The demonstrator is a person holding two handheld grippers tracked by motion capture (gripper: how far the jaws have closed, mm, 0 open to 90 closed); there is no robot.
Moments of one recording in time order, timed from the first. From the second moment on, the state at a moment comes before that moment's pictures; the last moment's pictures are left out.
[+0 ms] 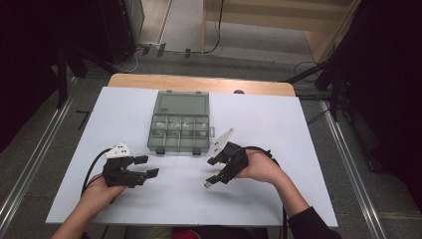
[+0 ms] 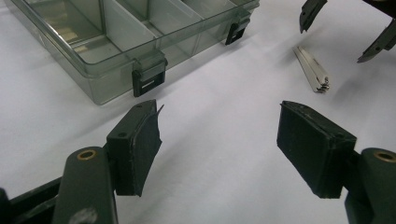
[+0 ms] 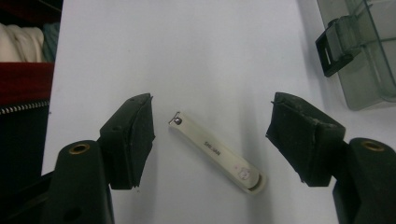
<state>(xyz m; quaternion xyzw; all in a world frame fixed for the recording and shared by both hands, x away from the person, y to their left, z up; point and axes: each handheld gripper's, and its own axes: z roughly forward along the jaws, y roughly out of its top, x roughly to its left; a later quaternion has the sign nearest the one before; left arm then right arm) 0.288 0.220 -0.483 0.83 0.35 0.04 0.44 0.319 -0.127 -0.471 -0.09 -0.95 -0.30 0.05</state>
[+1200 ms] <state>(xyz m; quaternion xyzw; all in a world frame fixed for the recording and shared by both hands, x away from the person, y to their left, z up) 0.291 0.222 -0.486 0.83 0.34 0.03 0.44 0.307 -0.109 -0.495 0.01 -0.97 -0.25 0.02</state>
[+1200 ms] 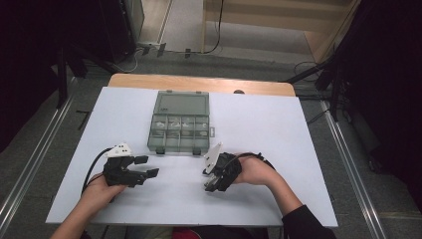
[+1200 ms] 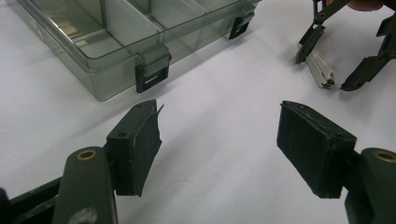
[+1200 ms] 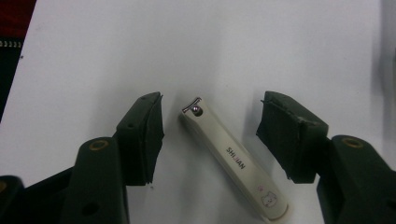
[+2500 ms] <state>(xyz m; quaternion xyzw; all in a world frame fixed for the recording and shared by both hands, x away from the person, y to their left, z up) 0.291 0.221 -0.486 0.83 0.35 0.04 0.44 0.303 -0.114 -0.496 0.03 -0.96 -0.26 0.01</state>
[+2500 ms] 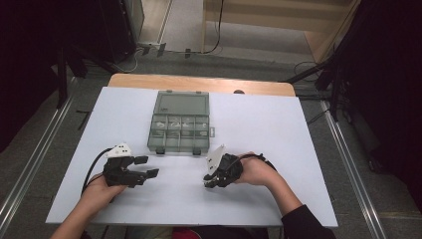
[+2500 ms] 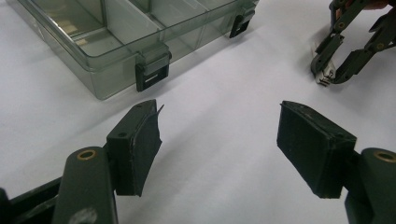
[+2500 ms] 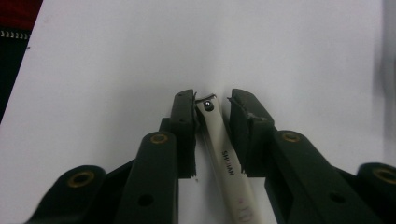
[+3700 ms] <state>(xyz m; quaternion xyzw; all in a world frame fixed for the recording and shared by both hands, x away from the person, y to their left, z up) 0.291 0.222 -0.486 0.83 0.34 0.04 0.44 0.315 -0.126 -0.469 -0.13 -0.94 -0.30 0.06</state>
